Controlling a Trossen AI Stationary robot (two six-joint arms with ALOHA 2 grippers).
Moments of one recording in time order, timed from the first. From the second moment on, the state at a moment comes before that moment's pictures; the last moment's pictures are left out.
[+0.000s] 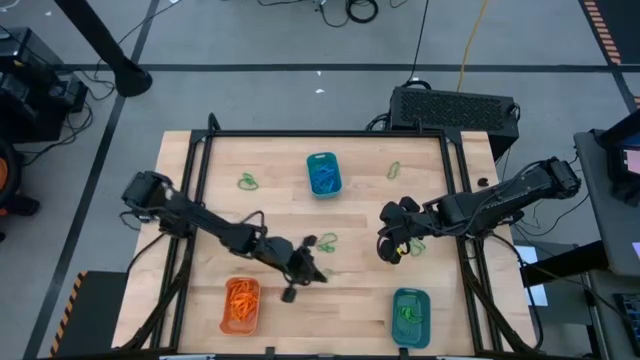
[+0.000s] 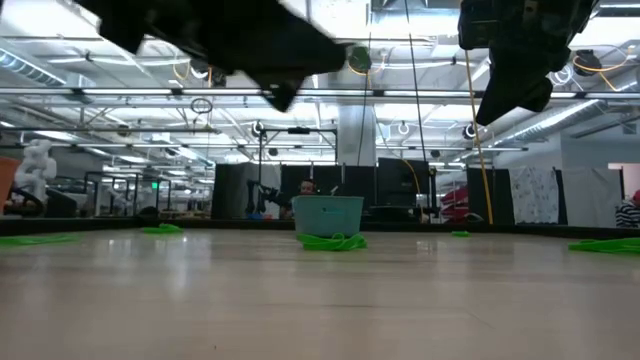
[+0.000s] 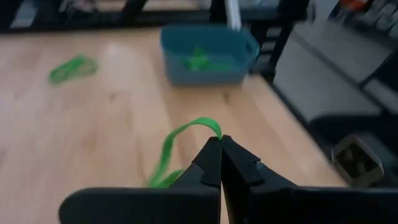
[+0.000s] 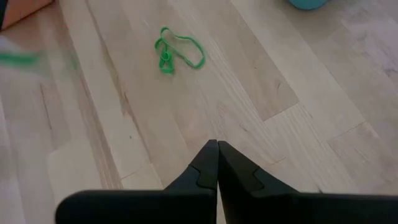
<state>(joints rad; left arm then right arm) -0.34 1.71 0.87 0.43 0.06 -0.09 0.28 1.21 0.87 -0.65 0.24 0.76</state>
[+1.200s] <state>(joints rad) -0.34 2.57 1.97 0.38 0.15 0.03 0.56 1.05 0.87 -0.90 0.08 1.13</state>
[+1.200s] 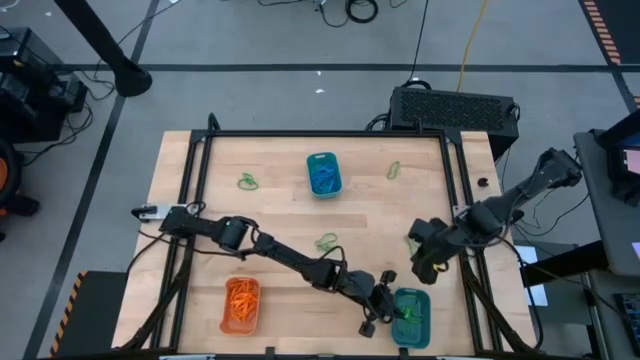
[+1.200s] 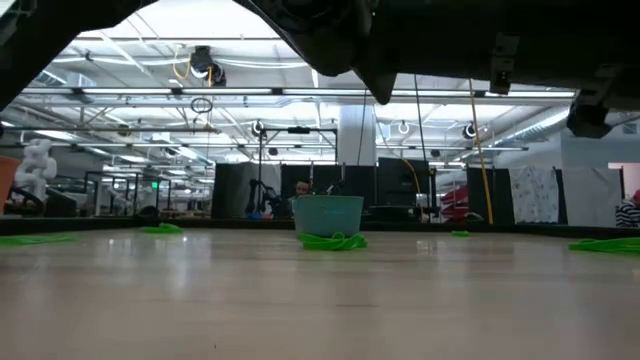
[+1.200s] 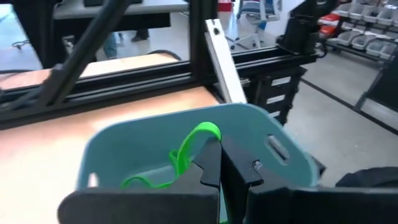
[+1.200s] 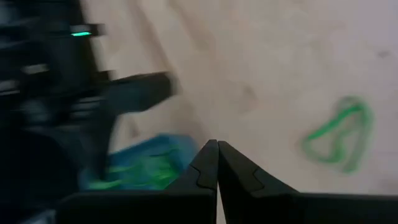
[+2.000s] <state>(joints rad) -0.34 2.57 1.97 0.30 0.14 0.20 0.77 1.11 0.87 -0.83 0.16 1.41</state>
